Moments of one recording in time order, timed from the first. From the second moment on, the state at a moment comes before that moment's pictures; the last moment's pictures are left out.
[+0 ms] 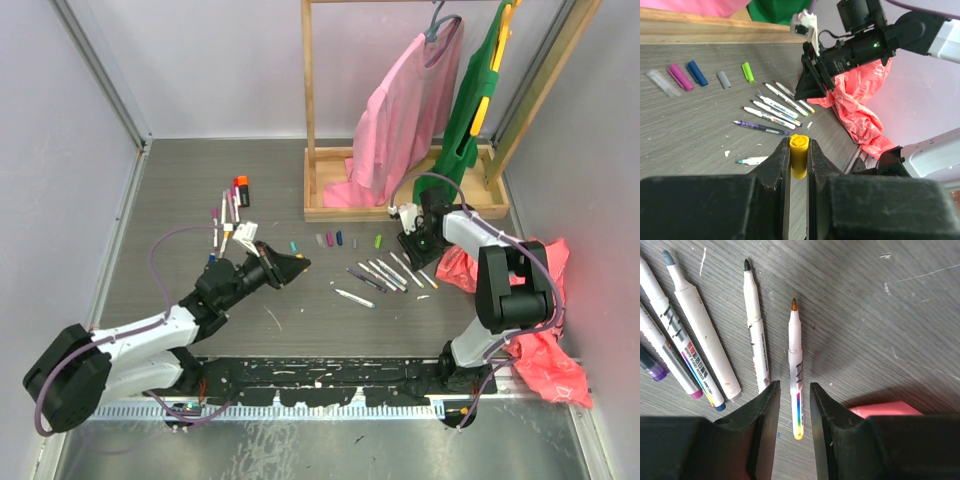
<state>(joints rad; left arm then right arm) -0.73 1.03 0.30 0.72 0.13 -0.79 0.11 1.64 0.98 -0.67 -0.15 -0.48</state>
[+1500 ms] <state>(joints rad) -1.03 2.22 1.63 0.02 -0.36 -1.07 0.08 1.09 0.84 -0.40 0.01 -0.38</state>
